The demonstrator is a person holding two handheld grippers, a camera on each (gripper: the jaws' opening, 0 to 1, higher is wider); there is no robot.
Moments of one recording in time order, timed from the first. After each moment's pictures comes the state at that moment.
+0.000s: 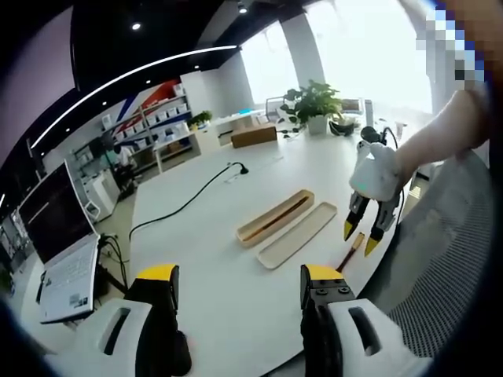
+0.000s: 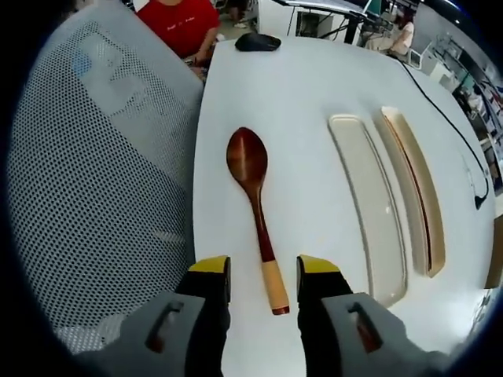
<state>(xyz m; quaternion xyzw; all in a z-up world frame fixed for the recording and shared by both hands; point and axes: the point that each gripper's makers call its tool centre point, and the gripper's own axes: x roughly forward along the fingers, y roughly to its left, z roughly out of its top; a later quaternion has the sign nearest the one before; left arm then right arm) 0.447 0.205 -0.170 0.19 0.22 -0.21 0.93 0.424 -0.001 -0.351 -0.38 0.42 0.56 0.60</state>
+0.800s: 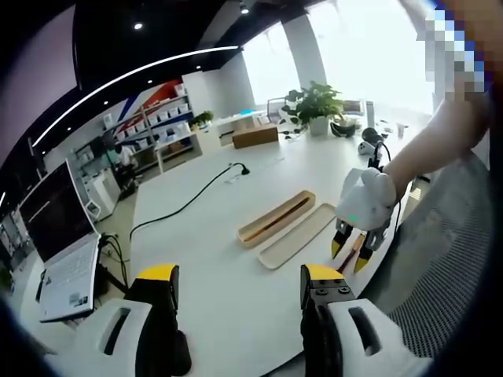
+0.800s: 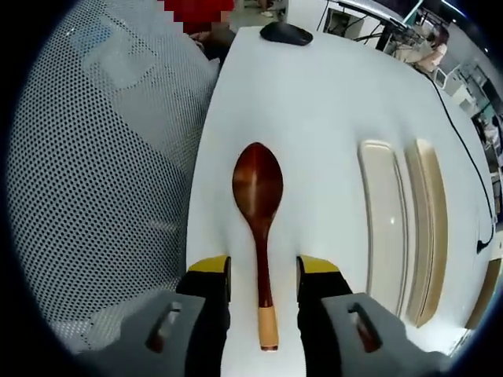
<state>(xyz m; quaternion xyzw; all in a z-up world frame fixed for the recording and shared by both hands) 0.447 0.206 -0.170 0.19 0.22 -0.20 0.94 0.426 0.040 -0.363 -0.43 0.40 0.59 0.55</state>
